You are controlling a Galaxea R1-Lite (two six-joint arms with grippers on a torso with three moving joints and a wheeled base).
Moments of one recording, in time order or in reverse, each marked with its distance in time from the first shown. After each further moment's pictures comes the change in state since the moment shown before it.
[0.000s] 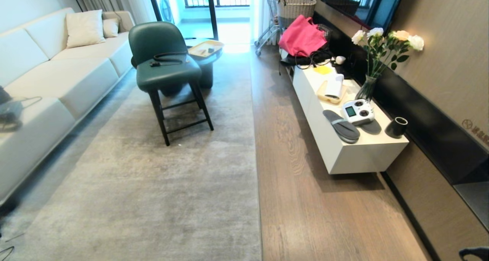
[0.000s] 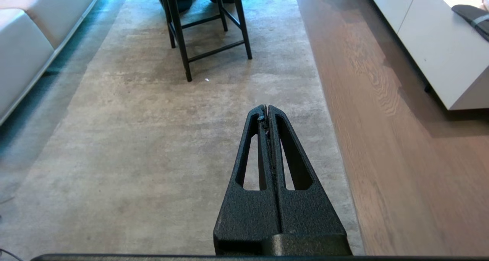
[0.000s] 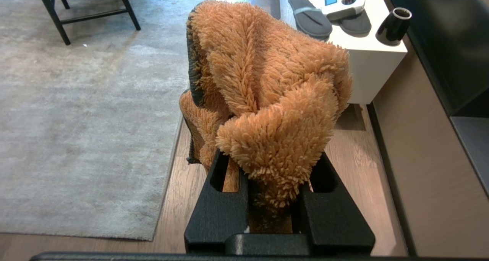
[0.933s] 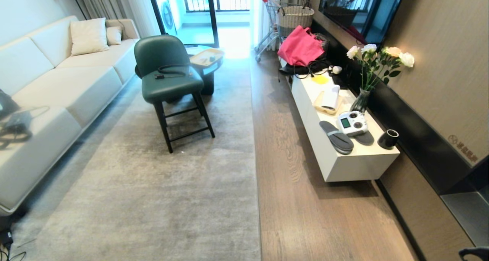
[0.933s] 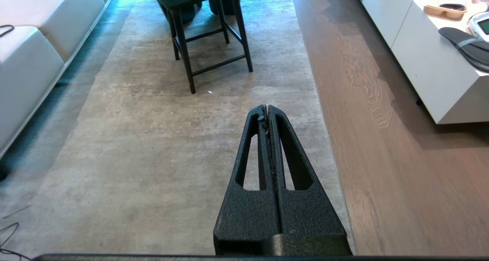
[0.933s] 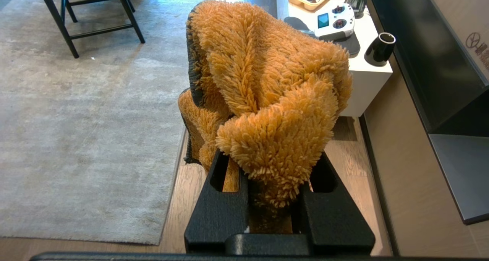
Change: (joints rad) left arm 0.000 0.000 0.000 0.000 0.002 0.001; right arm 0.000 0.000 0.000 0.000 0.000 0.000
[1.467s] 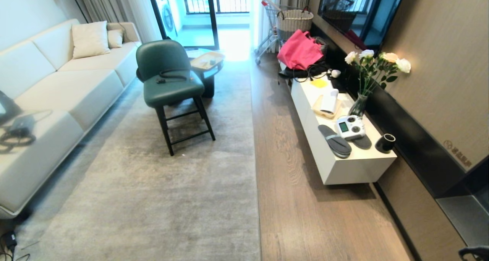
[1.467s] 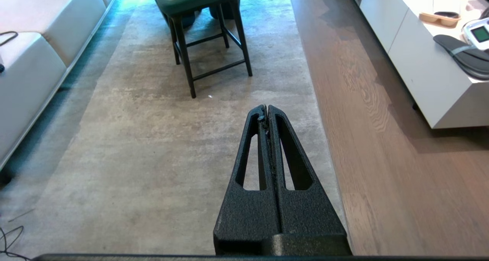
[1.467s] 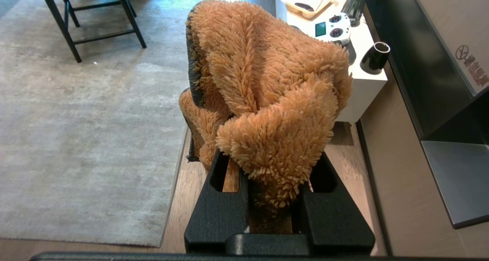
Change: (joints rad) left arm 0.000 0.000 0.000 -0.002 -0.003 -0.001; right arm 0.000 0.000 0.000 -0.002 0.001 -0.003
